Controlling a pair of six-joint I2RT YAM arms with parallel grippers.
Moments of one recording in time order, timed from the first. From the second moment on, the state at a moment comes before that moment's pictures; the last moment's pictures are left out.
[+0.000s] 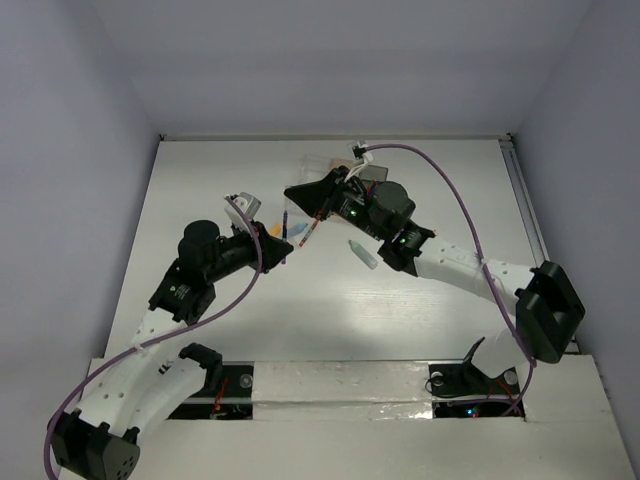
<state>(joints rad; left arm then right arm) -0.41 0.75 0.67 -0.17 0.46 -0.34 0.85 1.50 1.10 0.60 -0.11 0.71</state>
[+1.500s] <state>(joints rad) -0.39 0.73 0.67 -0.20 0.48 -0.36 0.89 1.51 1.05 0.59 -0.11 0.70</state>
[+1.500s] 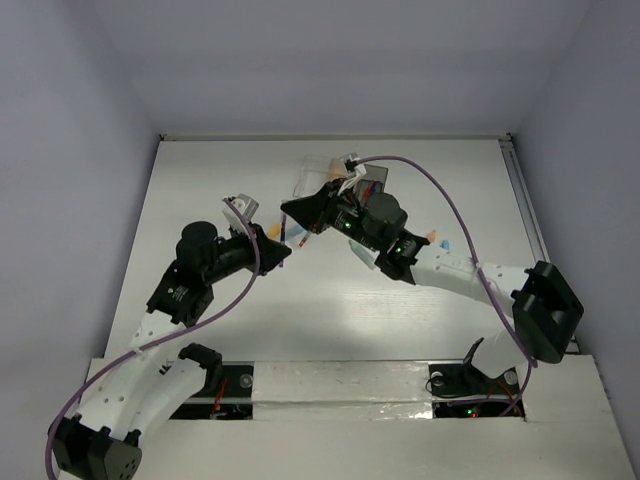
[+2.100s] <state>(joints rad) -0.39 0.73 0.67 -0.33 0.51 -0.36 0.96 1.49 1.00 0.54 -0.05 0.61</state>
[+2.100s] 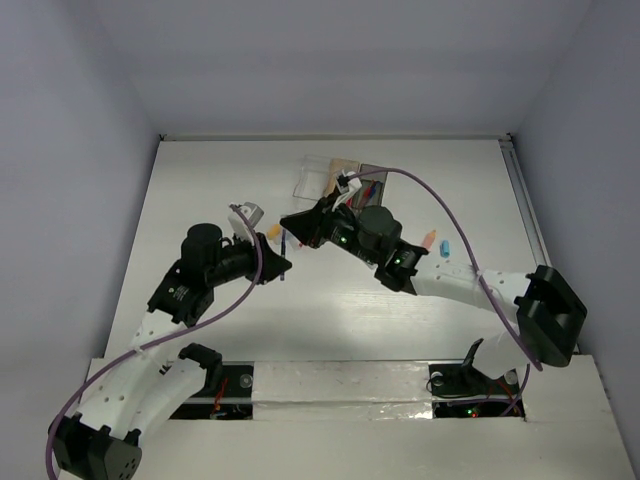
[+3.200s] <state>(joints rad) -0.37 0.71 0.78 -0.14 0.45 -0.39 1.11 1.33 0.73 0.24 -0.06 0.63</state>
